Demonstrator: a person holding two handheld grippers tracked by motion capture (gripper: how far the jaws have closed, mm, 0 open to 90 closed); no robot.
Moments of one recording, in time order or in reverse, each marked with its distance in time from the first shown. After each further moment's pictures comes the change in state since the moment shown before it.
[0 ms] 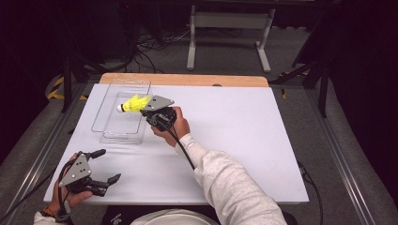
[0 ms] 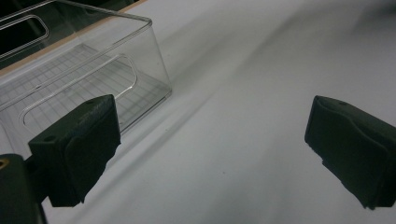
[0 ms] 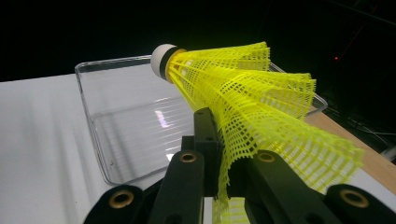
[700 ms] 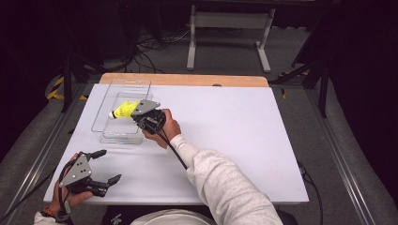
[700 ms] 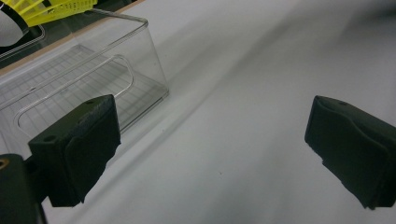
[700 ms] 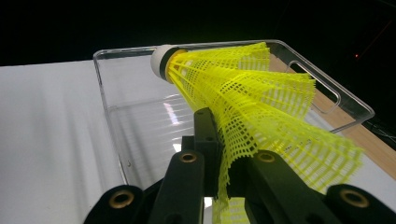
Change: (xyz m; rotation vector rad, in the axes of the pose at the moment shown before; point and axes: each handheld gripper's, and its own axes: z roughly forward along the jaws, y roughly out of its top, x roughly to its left) left arm -0.001 0.000 0.000 0.001 -0.009 0.005; right arm 0.018 0.004 0.024 0.047 0.046 -0.049
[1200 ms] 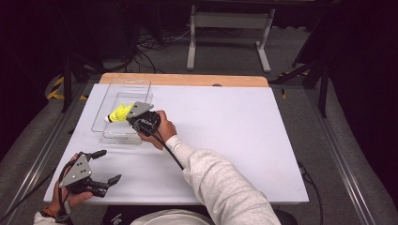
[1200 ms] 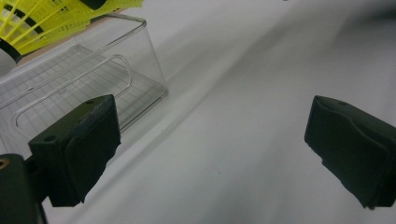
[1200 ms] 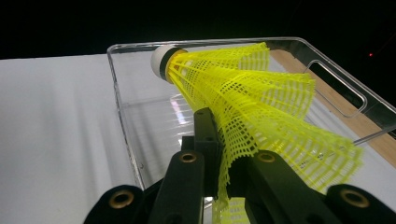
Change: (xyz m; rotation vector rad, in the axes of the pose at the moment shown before) left arm 0.000 0.000 0.000 -0.004 -0.003 -0.001; right arm 0.010 0.002 0.013 0.025 0.034 -0.022
